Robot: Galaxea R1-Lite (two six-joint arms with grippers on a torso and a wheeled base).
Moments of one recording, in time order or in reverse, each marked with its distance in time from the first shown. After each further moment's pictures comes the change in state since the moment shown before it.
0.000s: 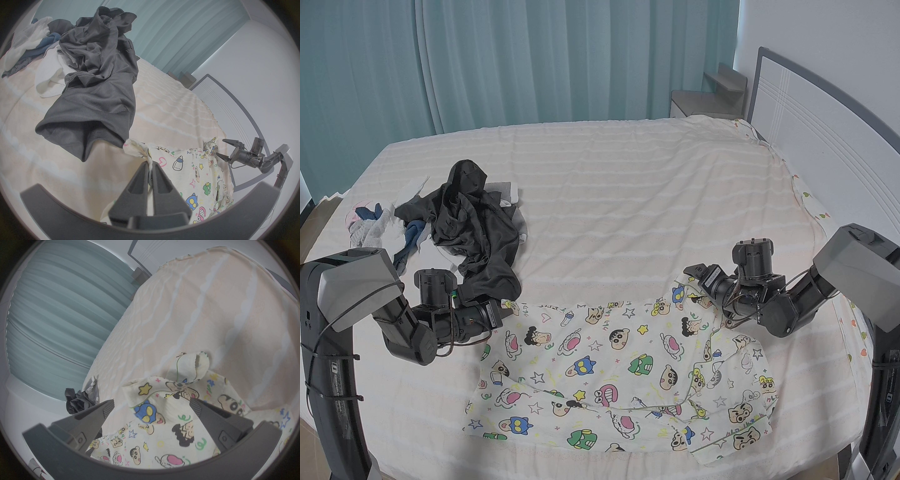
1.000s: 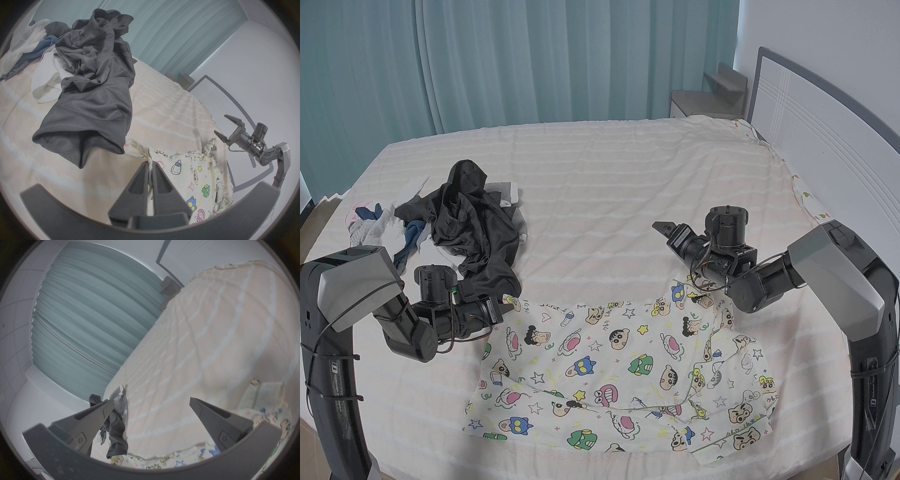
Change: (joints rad) left arm -0.001 0.000 -0.026 0.001 -0.010 0.000; right arm 0.064 0.130 -0.381 -0.012 0.005 -0.048
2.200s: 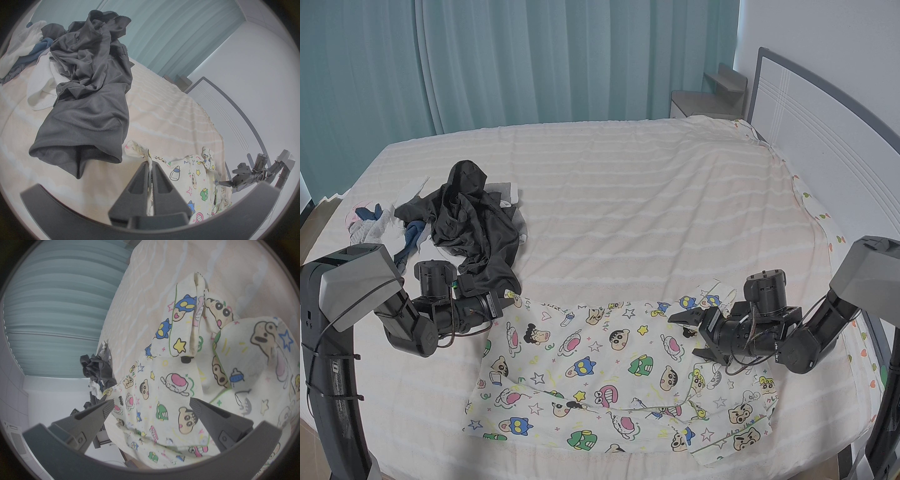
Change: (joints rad) left arm 0.010 0.009 -0.047 0.017 -0.019 -0.001; right arm -0.011 -0.258 0.729 -0.086 0.341 0.142
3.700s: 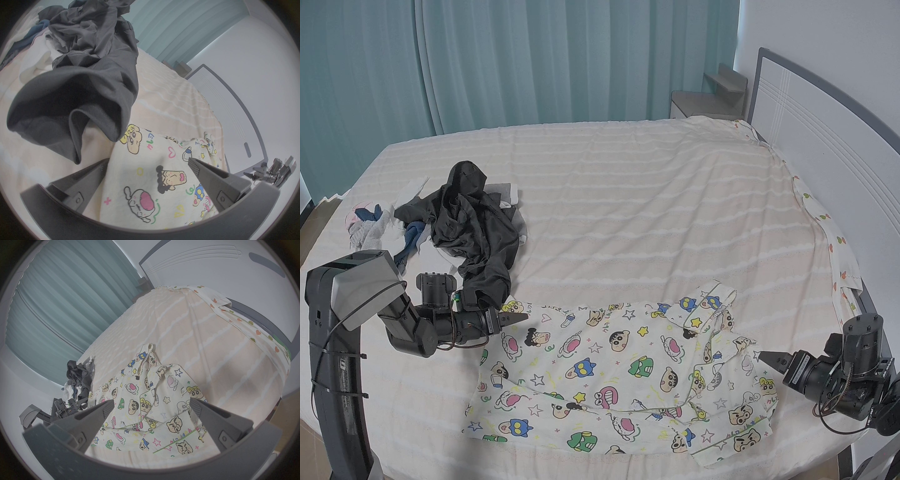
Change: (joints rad) left arm 0.044 0.077 -0.051 0.128 -0.130 0.117; right arm 0.049 -0.613 0.620 -0.014 -0.524 -0.222
